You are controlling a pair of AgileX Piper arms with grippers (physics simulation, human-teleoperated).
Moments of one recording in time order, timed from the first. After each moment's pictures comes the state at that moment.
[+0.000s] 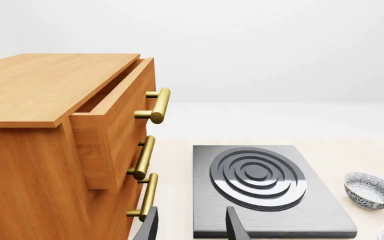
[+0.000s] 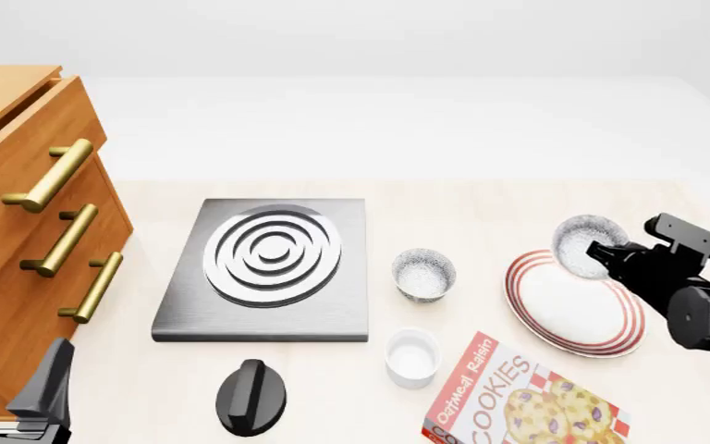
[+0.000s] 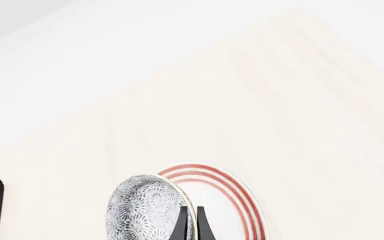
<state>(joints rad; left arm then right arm) 0.00 0.01 0.00 0.00 0.00 -0.21 1.59 -0.62 -0.39 0.30</state>
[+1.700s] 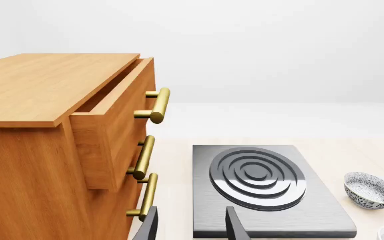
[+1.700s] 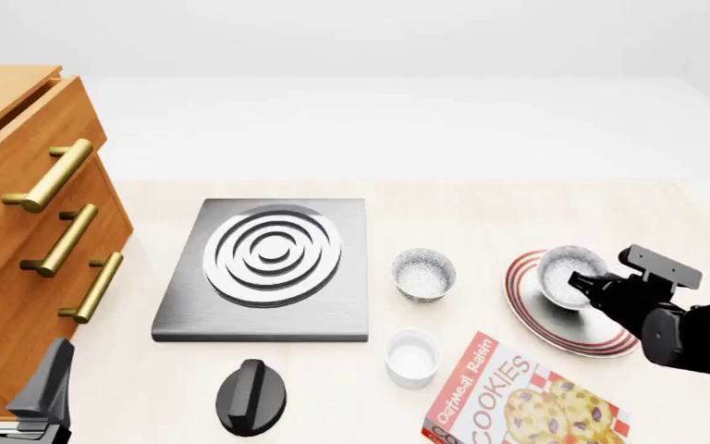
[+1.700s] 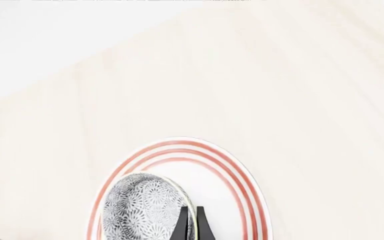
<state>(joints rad) 0.00 0.01 0.00 0.00 0.00 -0.20 1.79 -0.59 -0.51 0.28</state>
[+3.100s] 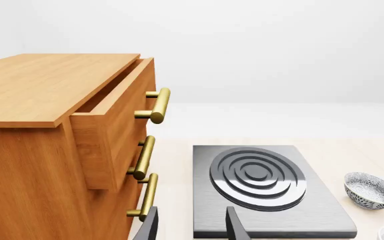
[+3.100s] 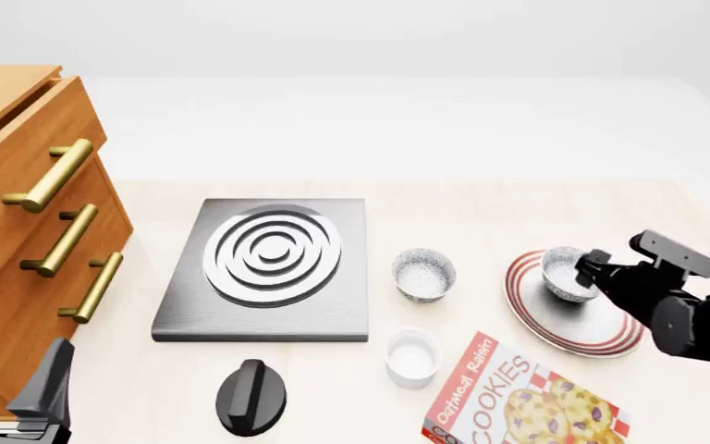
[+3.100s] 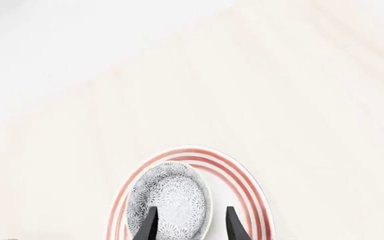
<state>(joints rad) 0.00 0.01 0.00 0.00 0.00 -0.20 1.69 -0.60 -0.42 0.33</state>
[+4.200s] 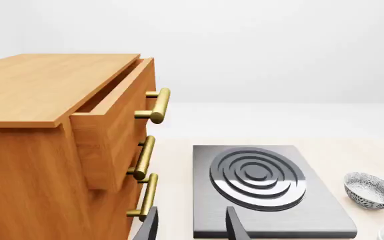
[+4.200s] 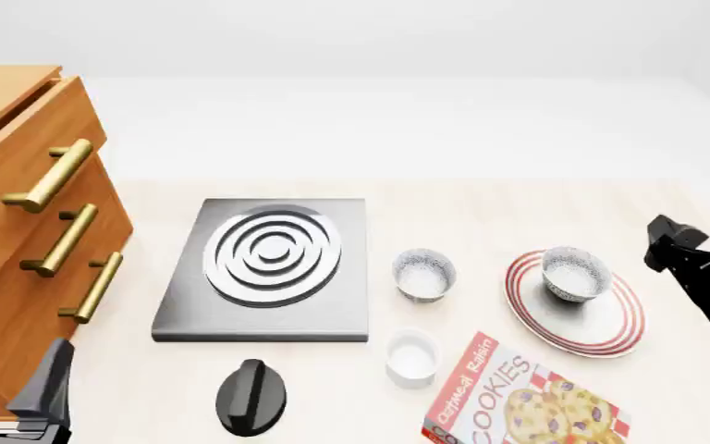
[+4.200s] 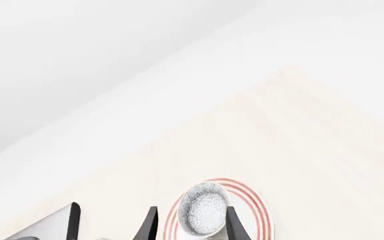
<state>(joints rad) 0.00 0.01 0.00 0.00 0.00 -0.22 1.00 -0.40 -0.31 0.41</state>
